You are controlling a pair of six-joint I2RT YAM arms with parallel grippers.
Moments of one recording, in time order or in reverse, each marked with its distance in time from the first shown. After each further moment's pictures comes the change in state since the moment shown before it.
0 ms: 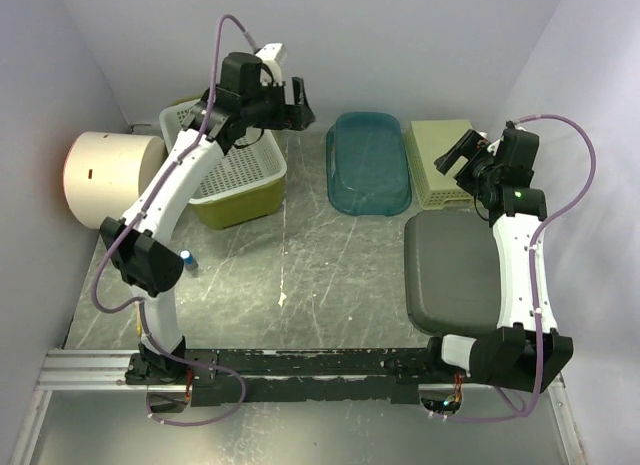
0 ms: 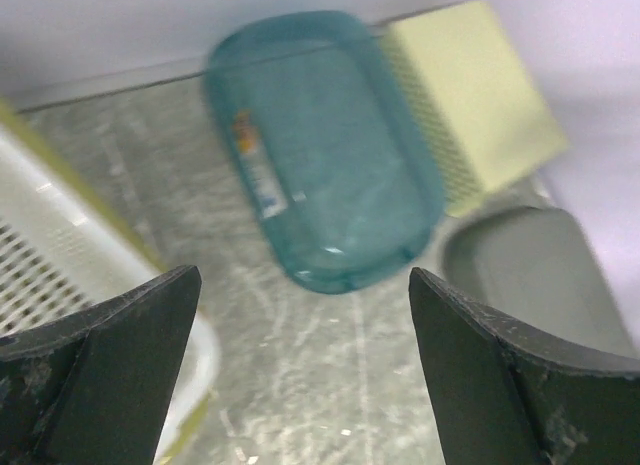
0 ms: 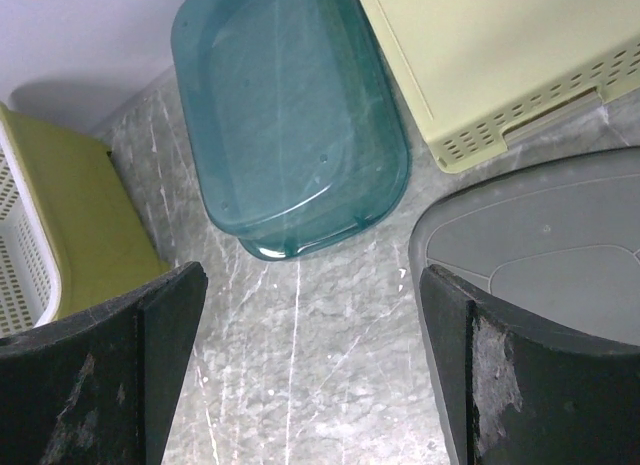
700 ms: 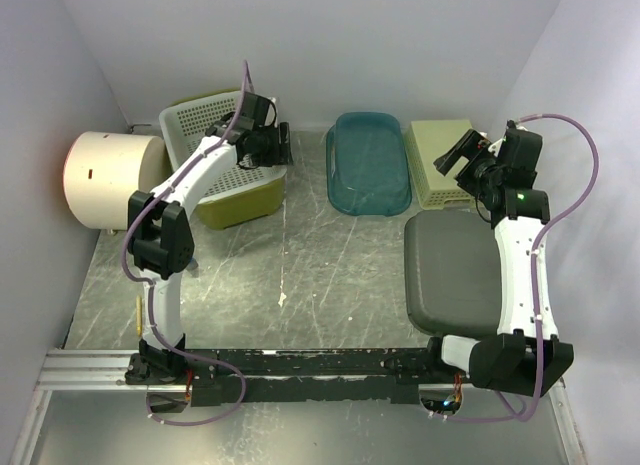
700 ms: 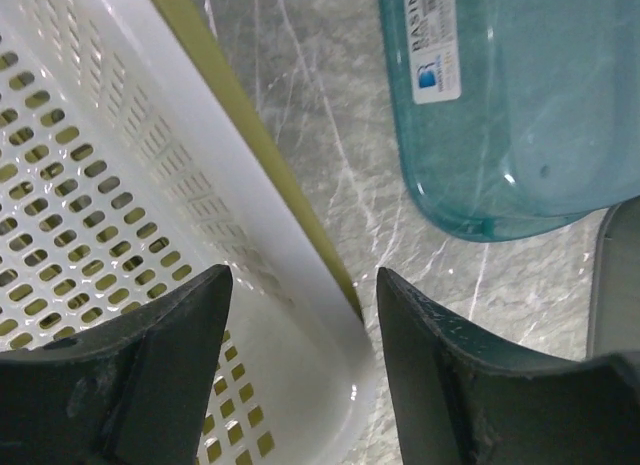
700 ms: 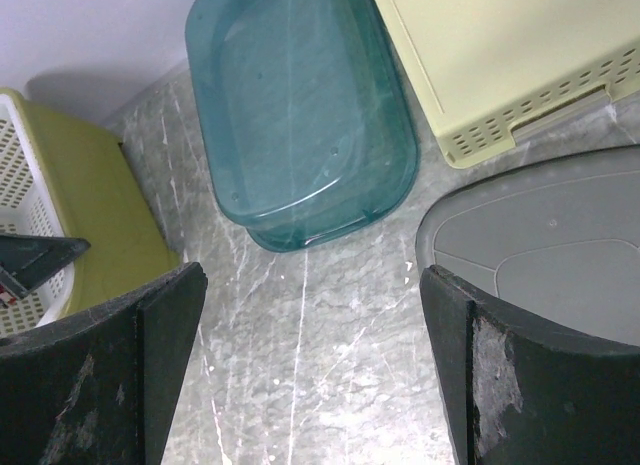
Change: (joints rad) left arm 0.100 0.159 -0.213 -0.027 -0.085 -0.042; right arm 0.000 -0.011 0.019 -0.029 -0.022 -0.006
